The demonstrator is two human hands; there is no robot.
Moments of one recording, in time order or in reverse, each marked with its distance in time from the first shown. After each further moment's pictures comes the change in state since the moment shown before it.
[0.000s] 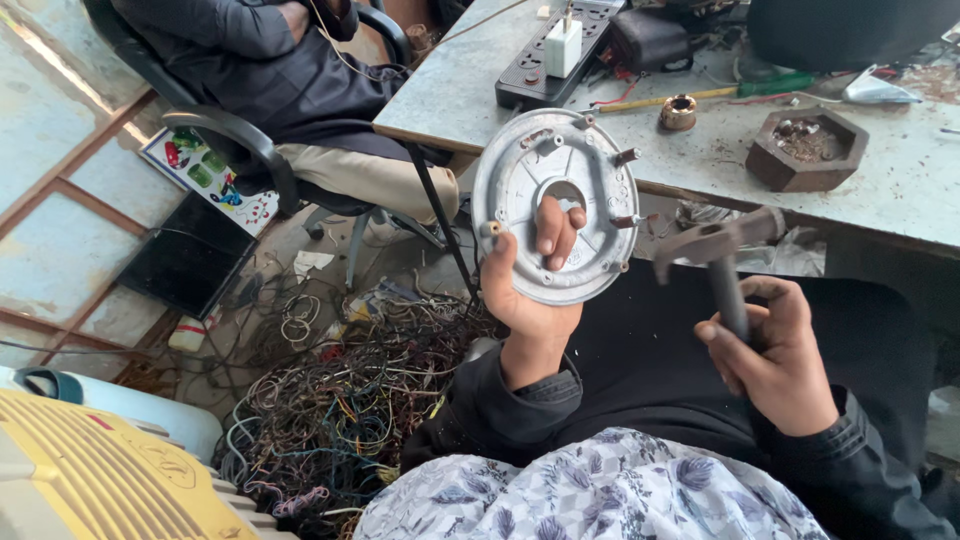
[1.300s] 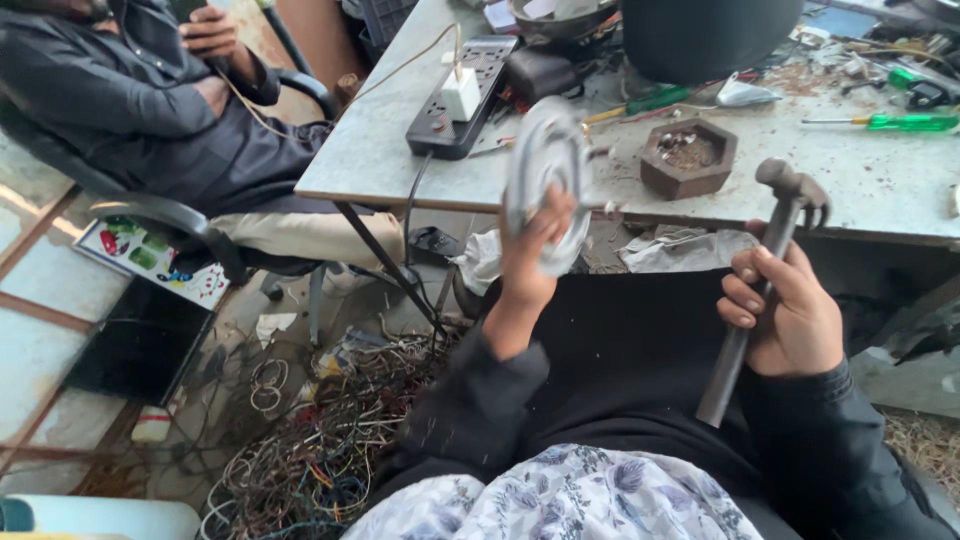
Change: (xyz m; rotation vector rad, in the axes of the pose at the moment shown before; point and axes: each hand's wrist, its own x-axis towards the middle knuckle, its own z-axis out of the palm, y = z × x) left_hand 0.037 -0.122 -0.059 0.271 -0.056 -0.247; right_hand 0.028 -0.001 -0.085 0.769 0.341 0.121
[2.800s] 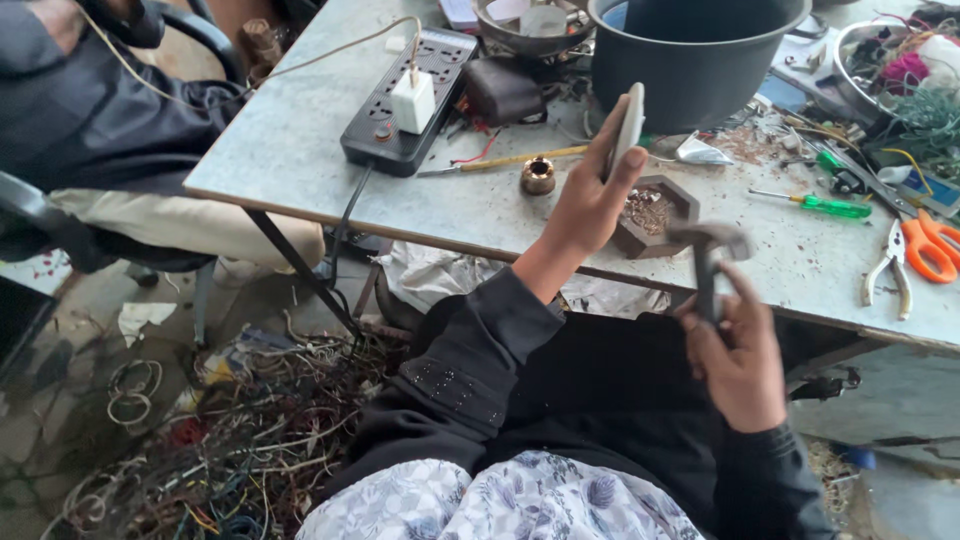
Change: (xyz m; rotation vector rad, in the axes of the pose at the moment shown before) left_hand 0.120 -0.086 0.039 0.498 -0.215 -0.050; right_hand 0.037 -0.011 0.022 -1.033 0.042 -0.261
